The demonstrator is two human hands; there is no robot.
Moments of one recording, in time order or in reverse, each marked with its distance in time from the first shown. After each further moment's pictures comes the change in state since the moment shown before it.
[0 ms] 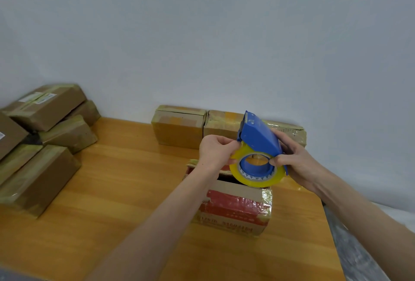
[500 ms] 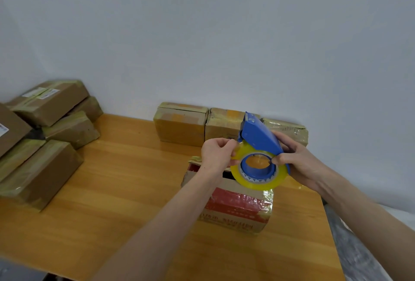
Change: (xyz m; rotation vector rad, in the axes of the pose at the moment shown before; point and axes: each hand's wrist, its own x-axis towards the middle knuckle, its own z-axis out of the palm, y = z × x) left_hand -0.003 -0.016 0.005 -0.150 0.052 -0.048; right_hand 0.000 0.002 -0.001 -0.002 -0.037 0.064
